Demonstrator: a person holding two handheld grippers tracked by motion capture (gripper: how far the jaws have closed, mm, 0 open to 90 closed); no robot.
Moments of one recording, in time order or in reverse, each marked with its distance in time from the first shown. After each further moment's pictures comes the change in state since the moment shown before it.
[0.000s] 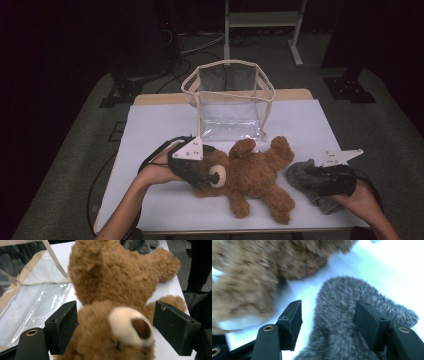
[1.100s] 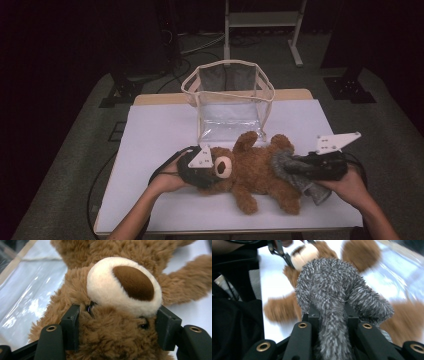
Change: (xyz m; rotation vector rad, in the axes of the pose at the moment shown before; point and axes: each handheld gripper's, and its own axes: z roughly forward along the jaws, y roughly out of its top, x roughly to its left) left arm -0.008 -0.015 0.041 0.088 0.074 -0.054; right arm 0.029 0.076 -0.017 -0.189 0.190 -0.158
